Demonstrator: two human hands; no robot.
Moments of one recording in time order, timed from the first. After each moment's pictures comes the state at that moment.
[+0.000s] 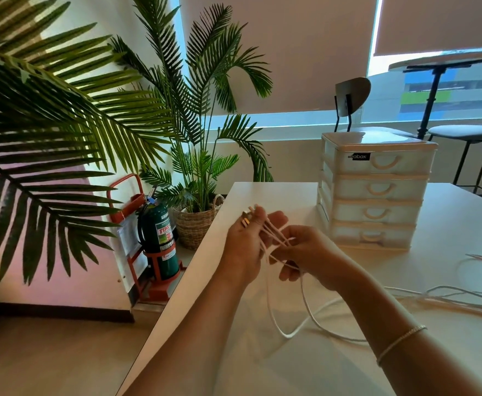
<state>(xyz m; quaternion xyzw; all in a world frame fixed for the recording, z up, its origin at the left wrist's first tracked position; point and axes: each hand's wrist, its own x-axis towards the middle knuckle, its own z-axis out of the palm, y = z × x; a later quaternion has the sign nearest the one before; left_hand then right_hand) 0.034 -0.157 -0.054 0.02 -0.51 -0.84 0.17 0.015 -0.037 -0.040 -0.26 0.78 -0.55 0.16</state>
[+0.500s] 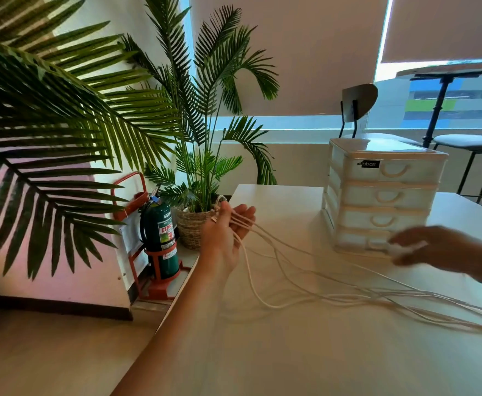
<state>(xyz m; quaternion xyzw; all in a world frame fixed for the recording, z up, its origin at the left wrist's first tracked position) 0.033 -0.200 -0.045 0.08 -0.39 -0.88 0.26 -0.049 0.108 -0.026 -0.15 0.93 -0.33 0.08</state>
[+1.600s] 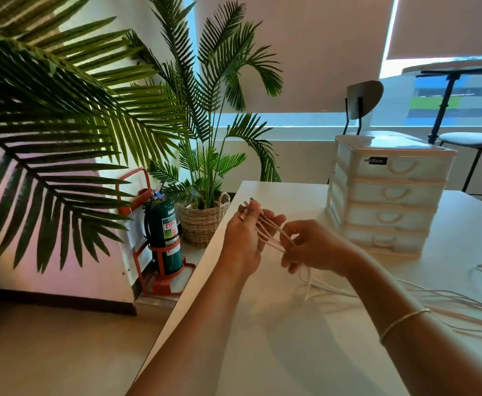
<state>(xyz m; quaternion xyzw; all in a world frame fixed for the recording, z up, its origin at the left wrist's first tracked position) 0.039 -0.174 -0.044 0.04 -0.43 -0.87 0.21 0.008 -0.051 -0.026 -0.31 0.86 -0.39 0.14</state>
